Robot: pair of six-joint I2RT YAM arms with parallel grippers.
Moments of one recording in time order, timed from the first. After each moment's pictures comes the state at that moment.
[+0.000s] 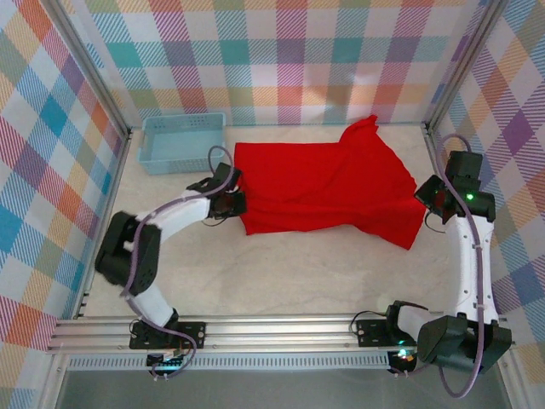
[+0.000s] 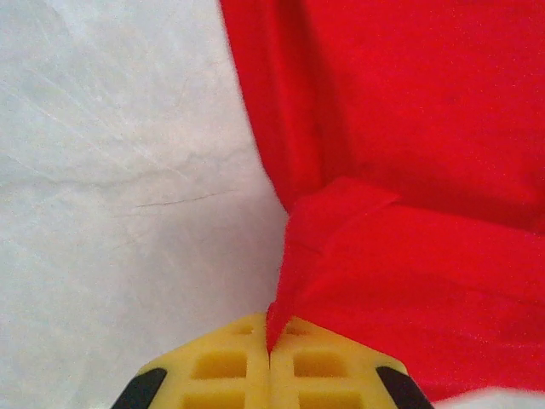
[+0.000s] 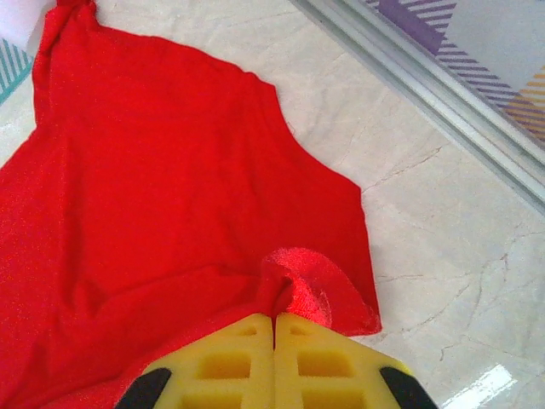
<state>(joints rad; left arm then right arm) -0.44 1.61 1.05 -0.42 -0.02 -0.54 -0.24 1.11 1.23 -1.00 0.07 0.50</state>
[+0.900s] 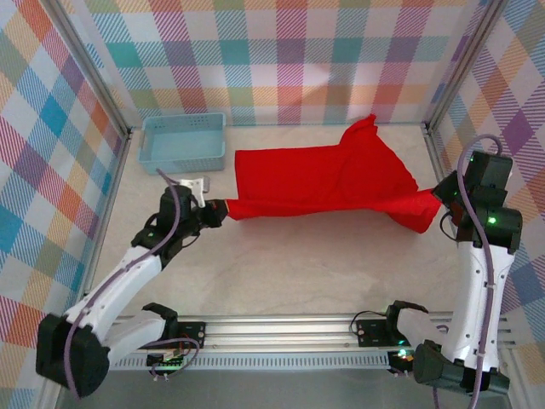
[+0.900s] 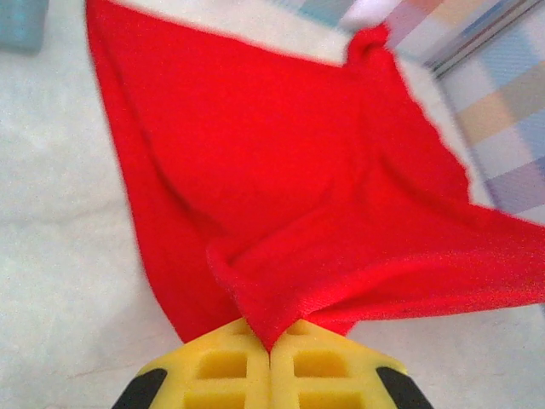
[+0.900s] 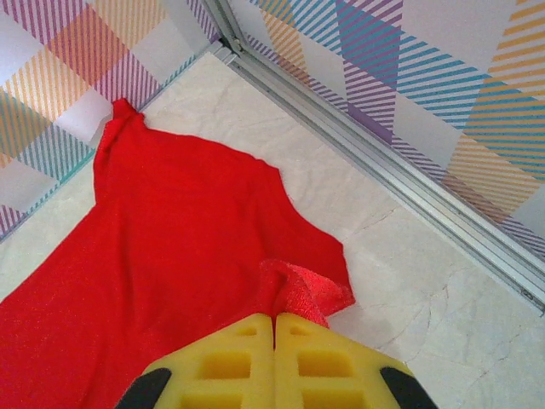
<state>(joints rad) -0.36 0.96 0.69 -0.21 0.22 -0.52 -0.24 0.97 1.43 -1.15 0.16 0.49</state>
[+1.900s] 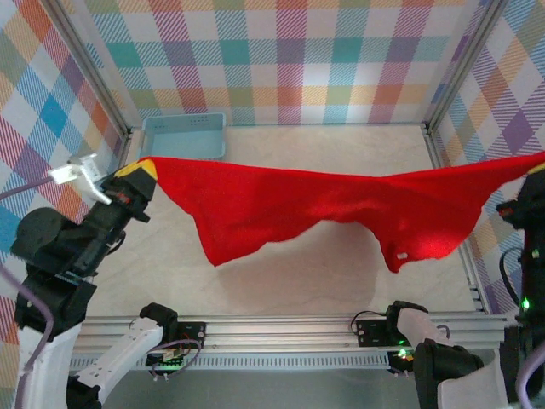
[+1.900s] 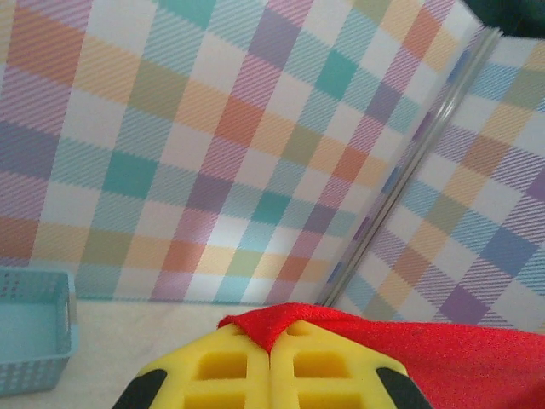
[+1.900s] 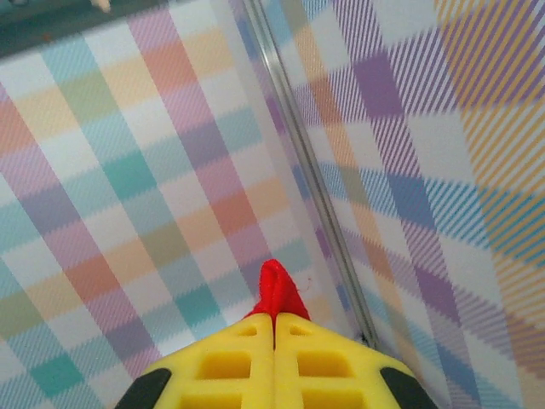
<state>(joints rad) -0.36 0.67 1.41 -0.61 0.06 -0.43 -0.24 1.01 2.48 -1.29 0.11 0.32</state>
